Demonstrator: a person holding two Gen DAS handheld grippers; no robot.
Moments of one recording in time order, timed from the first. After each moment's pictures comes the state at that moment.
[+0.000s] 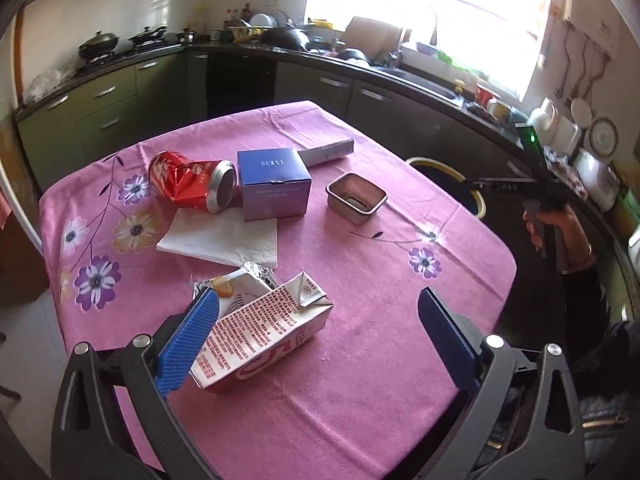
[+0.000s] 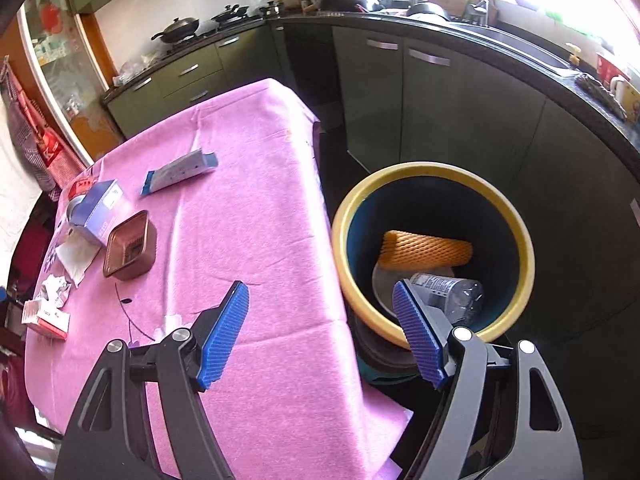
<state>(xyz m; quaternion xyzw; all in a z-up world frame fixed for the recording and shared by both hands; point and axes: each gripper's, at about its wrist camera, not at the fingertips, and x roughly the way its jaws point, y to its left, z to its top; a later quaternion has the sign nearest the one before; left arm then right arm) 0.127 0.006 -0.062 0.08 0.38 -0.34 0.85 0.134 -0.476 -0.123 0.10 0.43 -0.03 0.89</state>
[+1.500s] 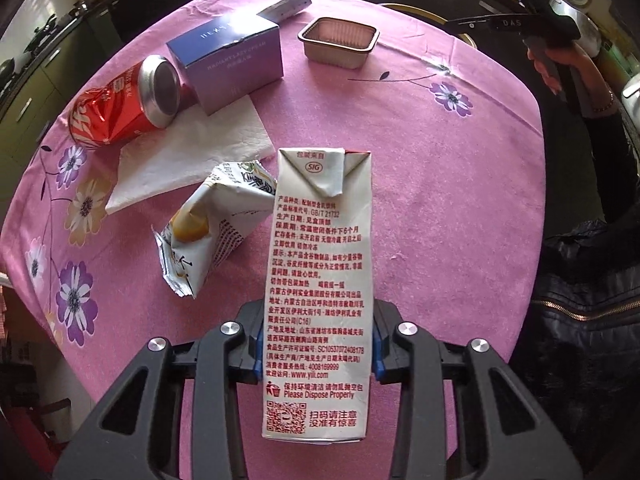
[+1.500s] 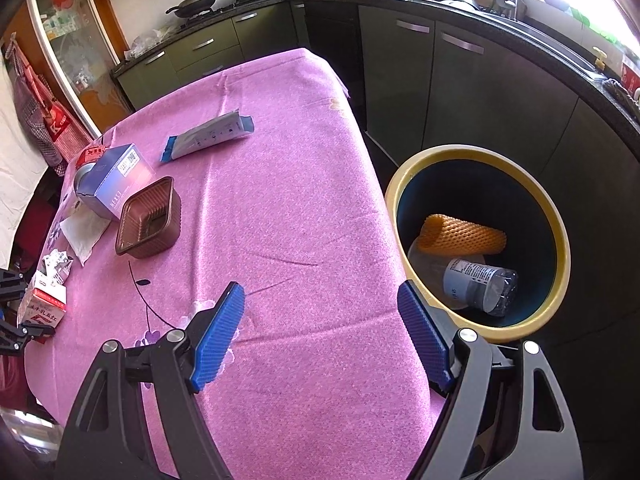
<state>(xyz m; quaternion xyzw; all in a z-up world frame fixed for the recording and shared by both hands) 0.164 -0.005 -0.127 0.27 0.50 -0.38 0.72 0.149 -0.438 -0.144 0.09 0.47 0.00 0.88</state>
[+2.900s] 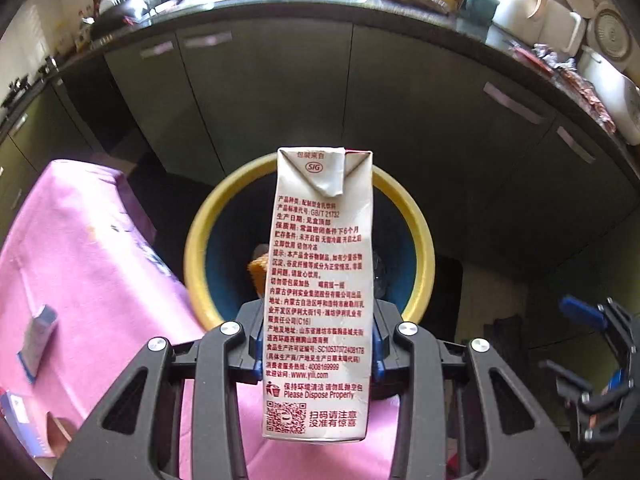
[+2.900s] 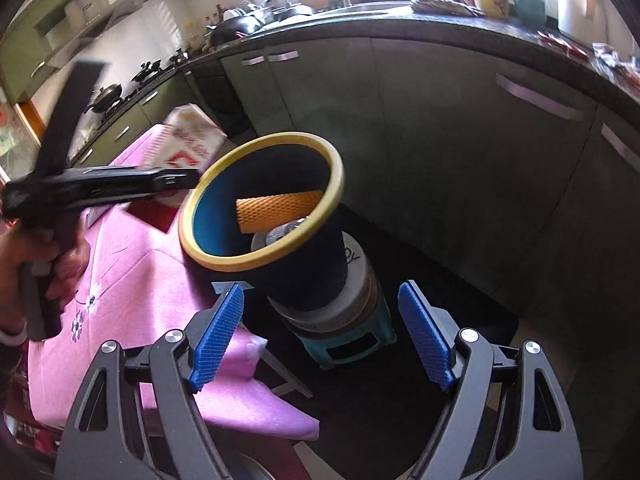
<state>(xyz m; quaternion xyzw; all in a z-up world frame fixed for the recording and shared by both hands) 0.199 -0.483 -0.121 0.23 0.47 -0.39 0.76 -0.025 -0.631 -0.162 0.22 0.39 -0.14 0.88</state>
